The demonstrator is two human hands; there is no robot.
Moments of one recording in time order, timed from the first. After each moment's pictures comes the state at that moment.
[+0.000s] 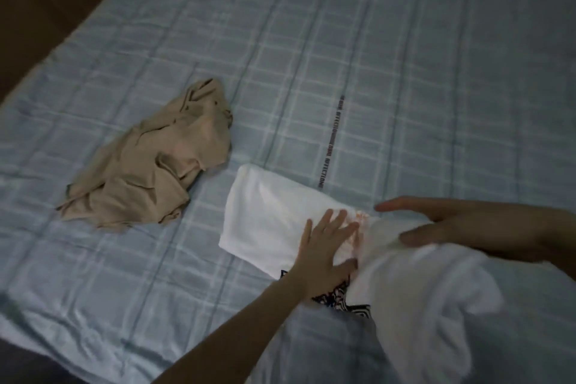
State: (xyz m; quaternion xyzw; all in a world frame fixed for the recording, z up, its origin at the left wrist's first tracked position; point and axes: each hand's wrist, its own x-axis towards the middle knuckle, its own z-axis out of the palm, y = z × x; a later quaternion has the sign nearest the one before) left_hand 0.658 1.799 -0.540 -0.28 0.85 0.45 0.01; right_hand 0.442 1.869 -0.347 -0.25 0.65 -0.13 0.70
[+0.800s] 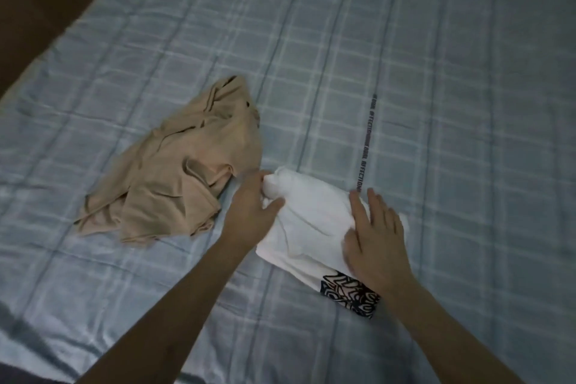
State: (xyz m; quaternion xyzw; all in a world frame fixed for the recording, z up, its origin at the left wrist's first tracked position) left_hand 0.751 1.625 -0.524 -0.42 0.79 0.42 -0.13; right_hand 0.598 1.809 -0.509 -0.44 0.88 -0.07 0.16
